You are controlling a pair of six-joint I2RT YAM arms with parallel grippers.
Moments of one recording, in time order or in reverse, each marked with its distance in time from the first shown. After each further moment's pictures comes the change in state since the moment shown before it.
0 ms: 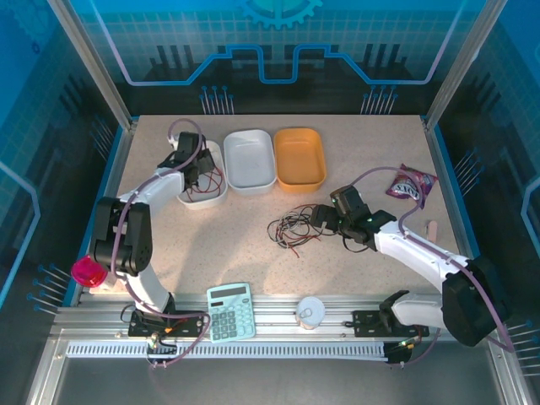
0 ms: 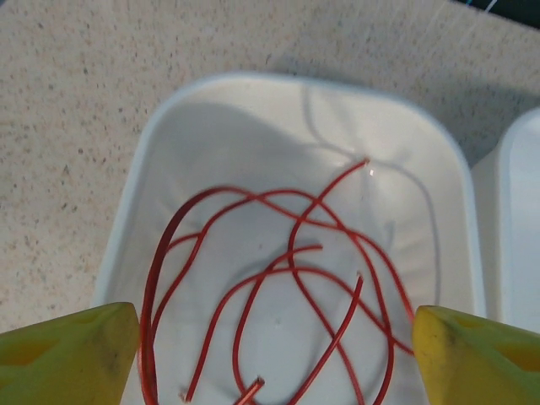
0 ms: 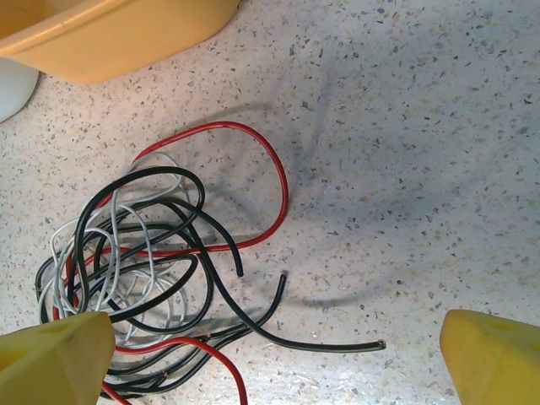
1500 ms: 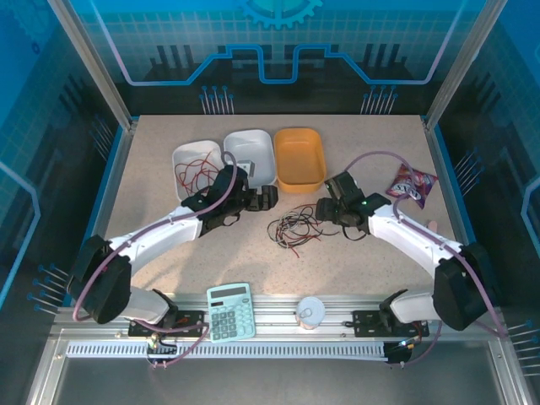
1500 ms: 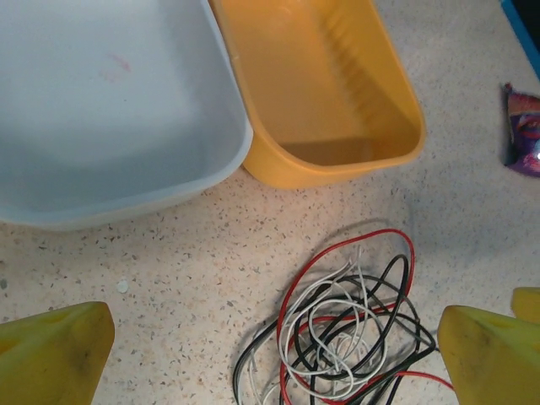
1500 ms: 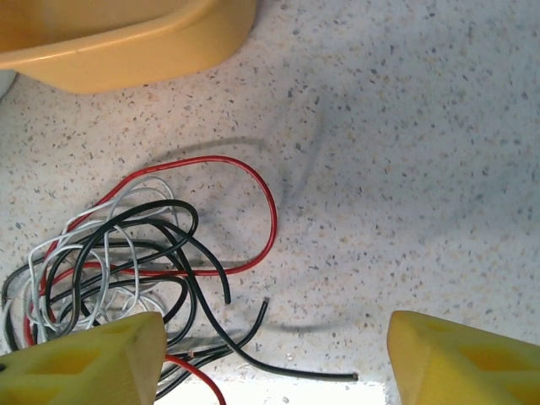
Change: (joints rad) left arm -0.466 -0.344 -0.284 0.091 0.289 -0.088; right arm -0.010 0.126 0.201 -0.163 0.052 -0.154
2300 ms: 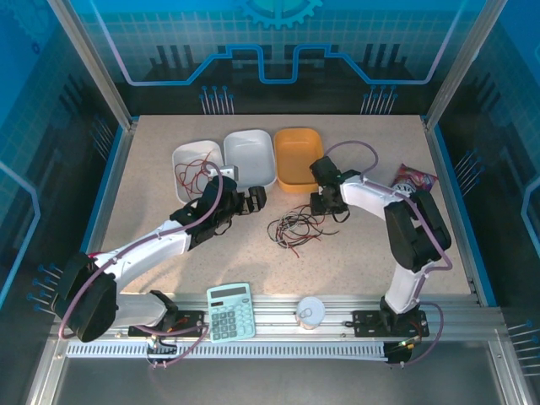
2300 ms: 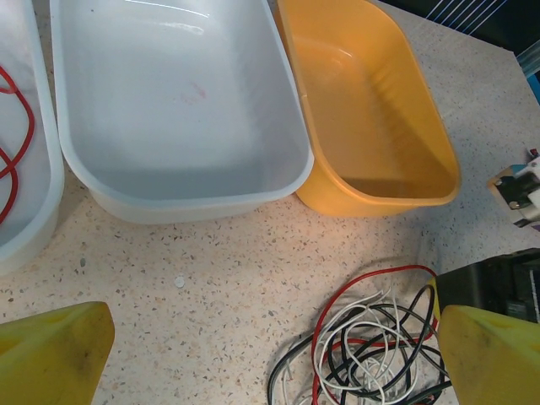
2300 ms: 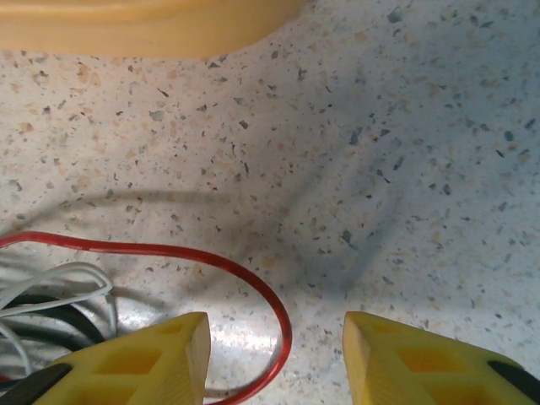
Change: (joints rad) left arm 0.000 -0.115 -0.118 0.051 -0.124 -0.078; right arm -0.068 0.449 0.250 -0.024 -0.085 -0.253
